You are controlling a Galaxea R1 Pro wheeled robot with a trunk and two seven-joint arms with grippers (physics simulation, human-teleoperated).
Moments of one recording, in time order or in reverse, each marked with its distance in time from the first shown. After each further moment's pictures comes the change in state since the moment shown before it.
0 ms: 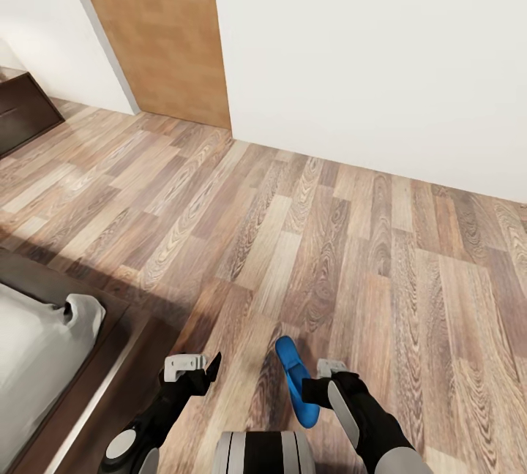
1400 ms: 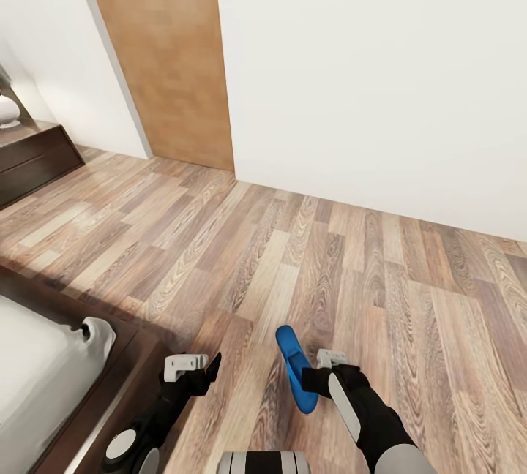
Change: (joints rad) left arm 0.000 0.000 0.000 0.000 0.000 0.000 0.000; right arm 0.000 -0.001 -0.001 -0.067 -0.003 0.001 0.003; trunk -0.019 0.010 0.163
